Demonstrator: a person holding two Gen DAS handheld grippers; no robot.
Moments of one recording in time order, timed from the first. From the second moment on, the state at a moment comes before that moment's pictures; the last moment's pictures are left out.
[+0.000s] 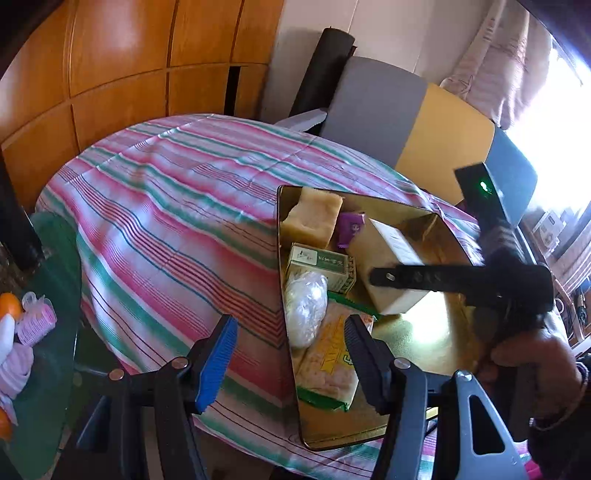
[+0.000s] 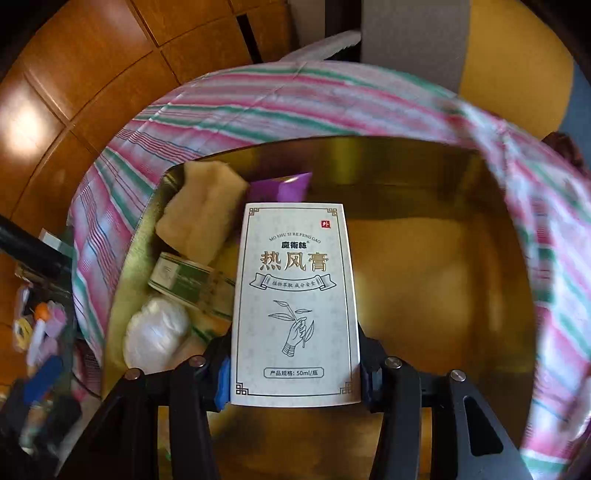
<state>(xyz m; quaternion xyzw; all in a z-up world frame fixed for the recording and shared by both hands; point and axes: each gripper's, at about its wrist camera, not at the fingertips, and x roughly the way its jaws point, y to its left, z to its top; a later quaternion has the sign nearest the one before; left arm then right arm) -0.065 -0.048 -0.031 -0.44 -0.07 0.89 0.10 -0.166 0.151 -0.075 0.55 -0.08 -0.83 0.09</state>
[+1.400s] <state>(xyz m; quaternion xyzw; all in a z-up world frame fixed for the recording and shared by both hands) -0.027 0.049 0.000 -0.40 0.03 0.90 0.19 0.021 0.320 0.003 0.41 -0.06 -0.91 -0.05</state>
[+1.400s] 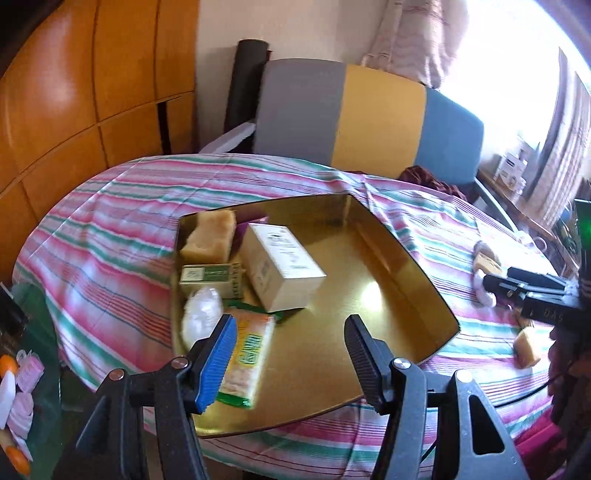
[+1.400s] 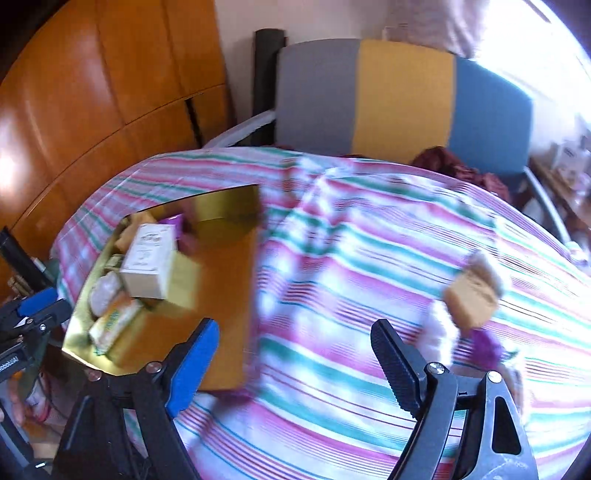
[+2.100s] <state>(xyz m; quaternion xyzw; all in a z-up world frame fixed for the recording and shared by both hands) -0.001 0.182 0.005 -0.38 0.13 0.86 0.31 0.153 0.550 -0.005 0.33 -0.27 -0.84 -0.33</state>
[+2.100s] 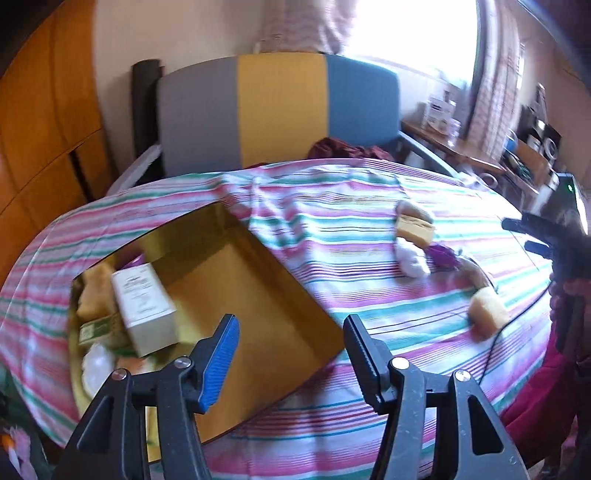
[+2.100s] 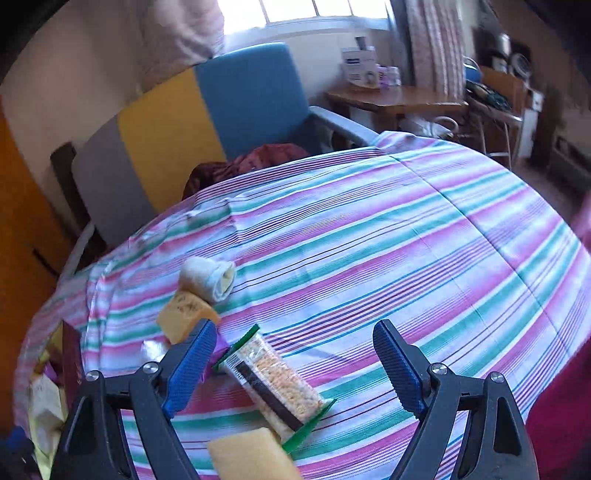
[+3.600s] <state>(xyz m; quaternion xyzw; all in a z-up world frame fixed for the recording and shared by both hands) 0.064 0.446 -0.076 -0.54 0.16 0.68 0.48 0.211 0.606 -0.028 0.25 -0.45 -0.77 -0.38</state>
